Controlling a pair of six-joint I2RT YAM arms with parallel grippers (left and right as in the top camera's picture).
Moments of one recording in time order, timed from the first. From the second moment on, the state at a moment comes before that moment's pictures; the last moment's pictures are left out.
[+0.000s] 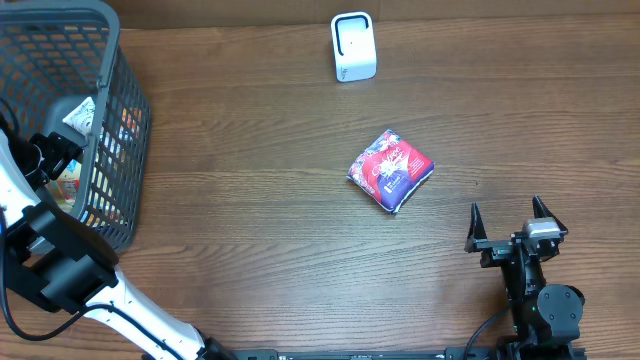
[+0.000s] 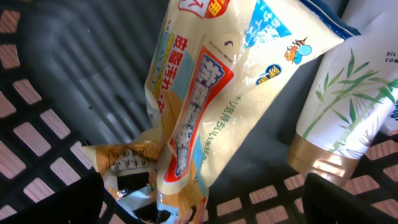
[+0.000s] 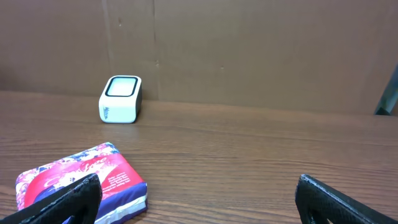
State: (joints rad) left arm 0.71 2.17 2.09 -1.44 -0.02 -0.39; right arm 0.07 0.01 0.02 -0.04 -0.02 -0.04
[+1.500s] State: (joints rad) left arm 0.71 2.17 2.09 -1.43 0.00 -0.42; right arm 0.07 0.01 0.02 -0.03 -0.02 -0.04
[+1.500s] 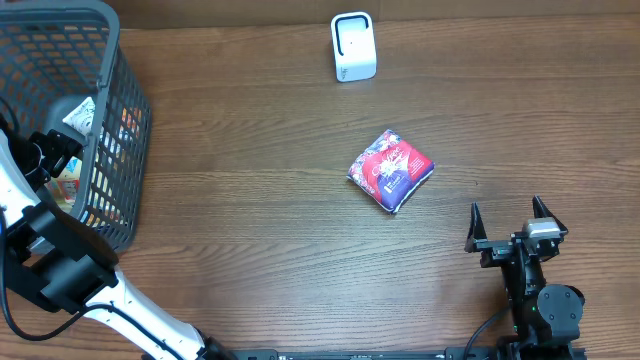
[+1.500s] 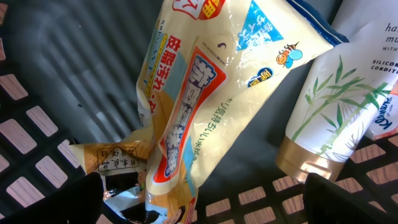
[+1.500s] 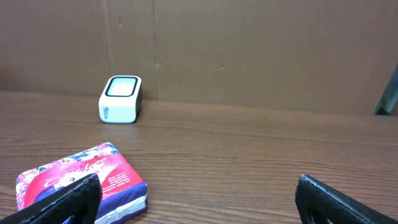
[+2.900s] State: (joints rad) left arm 0.71 2.17 2.04 -1.36 -0.11 -0.42; right arm 0.07 0.01 0.02 -0.03 -0.02 -0.04
